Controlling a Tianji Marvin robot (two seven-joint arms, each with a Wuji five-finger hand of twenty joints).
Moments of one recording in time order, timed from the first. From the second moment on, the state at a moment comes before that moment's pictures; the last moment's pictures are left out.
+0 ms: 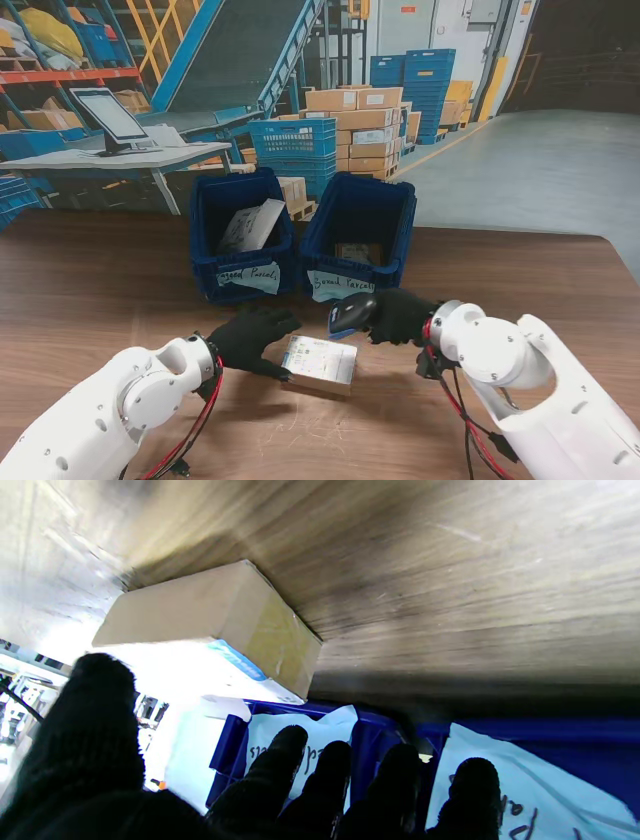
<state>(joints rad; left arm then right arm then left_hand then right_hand) 1.39 -1.03 -1.01 -1.47 0.83 -0.35 -0.17 -1.49 -1.03 1.22 -1.82 -0.40 0.24 0.52 0.59 -0.23 0.11 -0.05 0.37 0.34 0.03 0.27 0.21 0.29 0.17 0.29 0.17 0.37 0.08 0.33 -0.05 0.45 0.22 0.52 0.81 -0.71 1.14 -0.06 0.72 -0.02 0.96 1.12 0.88 0.16 0.94 0.92 1.13 0.06 1.16 0.90 0.82 0.22 1.34 0.95</state>
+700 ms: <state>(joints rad) 1.29 -1.02 -0.85 -1.45 1.01 -0.26 -0.08 -1.68 -1.03 1.45 -1.94 -0.38 0.20 0.49 0.59 -0.20 0.01 -0.04 0.27 0.37 0.01 0.23 0.15 0.28 0.05 0.28 0.11 0.36 0.06 0.31 -0.06 0.45 0.19 0.51 0.81 -0.71 1.14 -0.06 0.72 -0.02 0.96 1.12 0.88 0.16 0.94 0.92 1.13 0.06 1.16 0.90 0.82 0.22 1.34 0.95</state>
